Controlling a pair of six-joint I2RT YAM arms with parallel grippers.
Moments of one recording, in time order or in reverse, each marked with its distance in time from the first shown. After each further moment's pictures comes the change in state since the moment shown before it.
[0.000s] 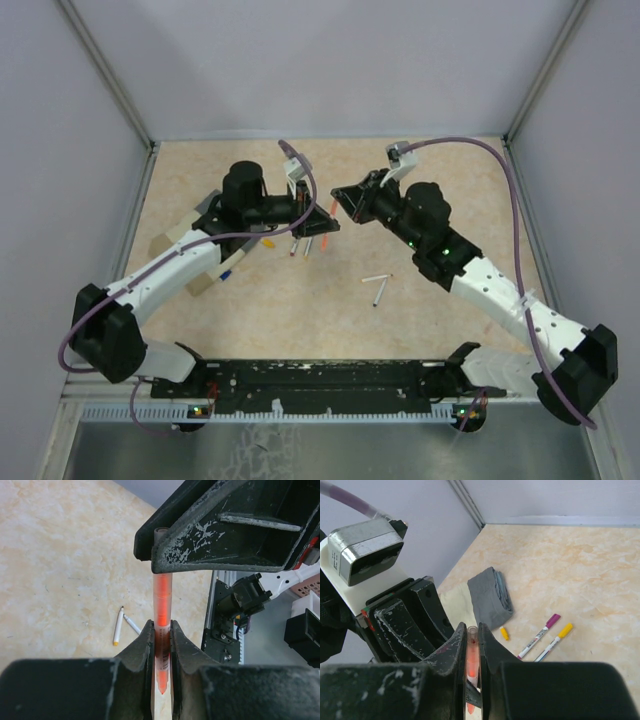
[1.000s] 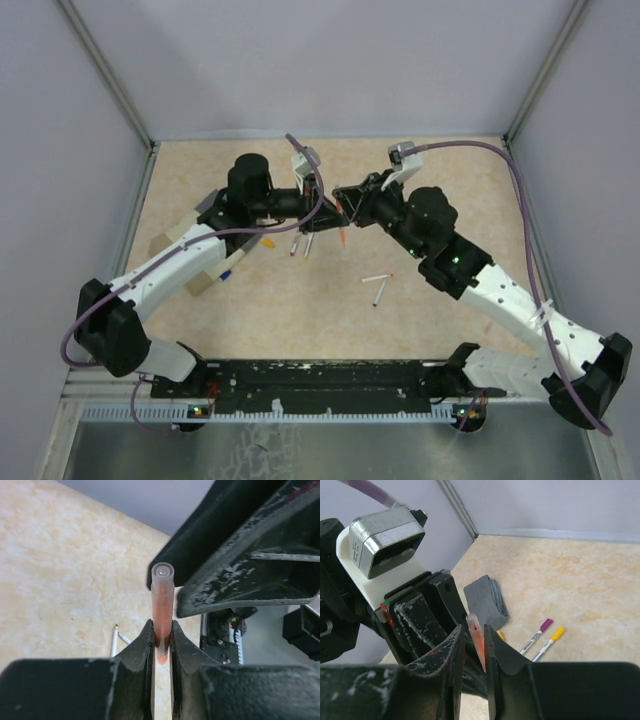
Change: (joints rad) left arm -0.032 0.038 0.077 -0.018 0.048 0.022; right arm 0.113 -0.071 0.026 -0.061 0.192 -0.052
